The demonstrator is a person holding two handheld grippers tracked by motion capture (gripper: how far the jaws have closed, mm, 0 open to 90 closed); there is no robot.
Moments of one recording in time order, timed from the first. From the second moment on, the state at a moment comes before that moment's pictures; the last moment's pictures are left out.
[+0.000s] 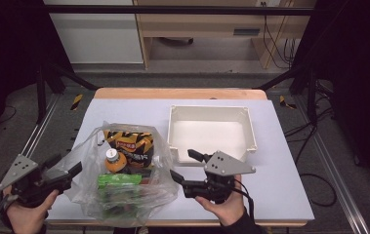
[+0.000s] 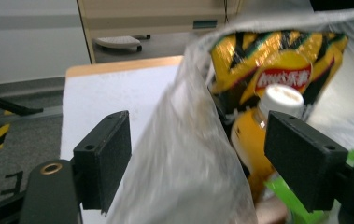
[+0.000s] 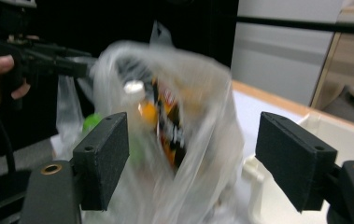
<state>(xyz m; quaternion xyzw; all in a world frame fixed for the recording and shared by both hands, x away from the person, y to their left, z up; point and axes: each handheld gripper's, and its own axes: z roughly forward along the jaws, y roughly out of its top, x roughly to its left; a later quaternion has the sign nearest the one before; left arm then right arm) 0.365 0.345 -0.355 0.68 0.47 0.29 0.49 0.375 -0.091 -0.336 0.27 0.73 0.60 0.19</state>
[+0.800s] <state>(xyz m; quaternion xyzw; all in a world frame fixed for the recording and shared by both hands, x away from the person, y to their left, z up) 0.446 0.326 -0.344 0.76 0.43 0.27 0.42 0.450 -0.035 -0.313 0.29 0.77 0.53 0.19</state>
